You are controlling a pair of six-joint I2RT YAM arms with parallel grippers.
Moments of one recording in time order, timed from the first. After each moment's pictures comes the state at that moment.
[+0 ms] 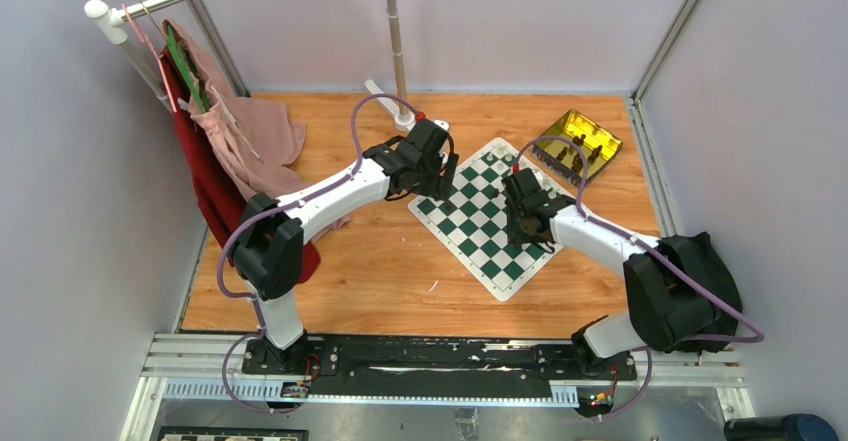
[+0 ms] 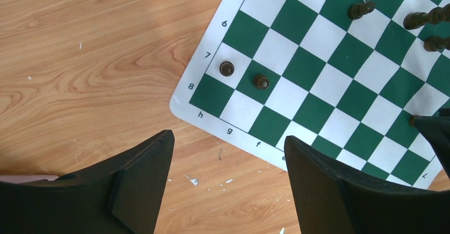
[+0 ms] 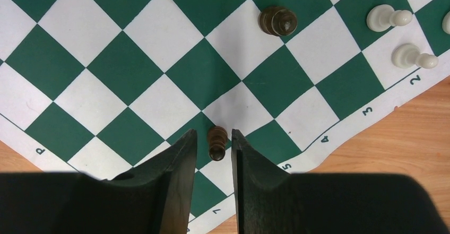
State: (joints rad) left arm -0.72 1.79 1.46 -0.55 -0.19 -0.34; right arm 0.49 1.43 0.81 -0.46 0.24 0.38
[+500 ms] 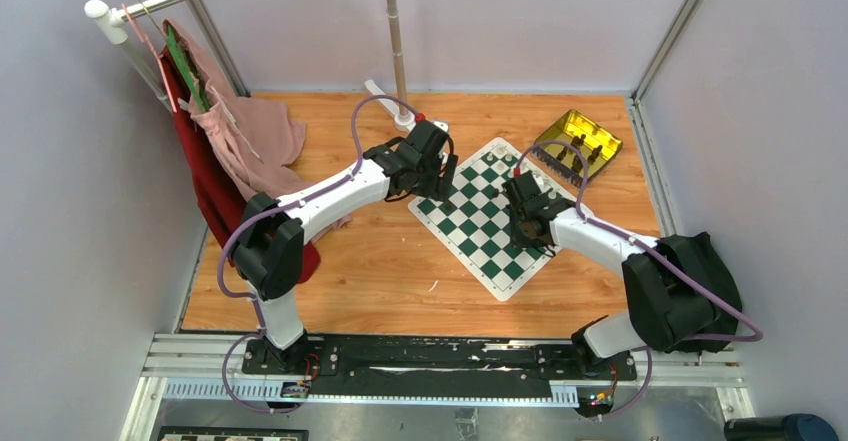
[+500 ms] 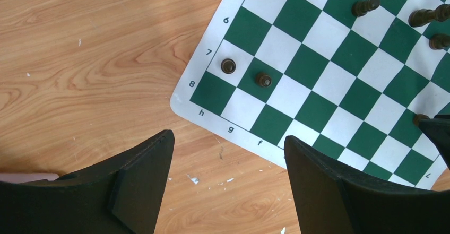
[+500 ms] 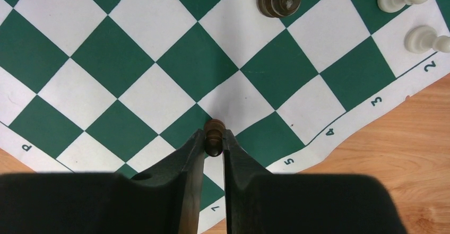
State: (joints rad) left arm -0.72 1.79 1.45 -0.55 -0.19 -0.35; right arm 0.49 1.43 0.78 -0.45 0.23 0.40
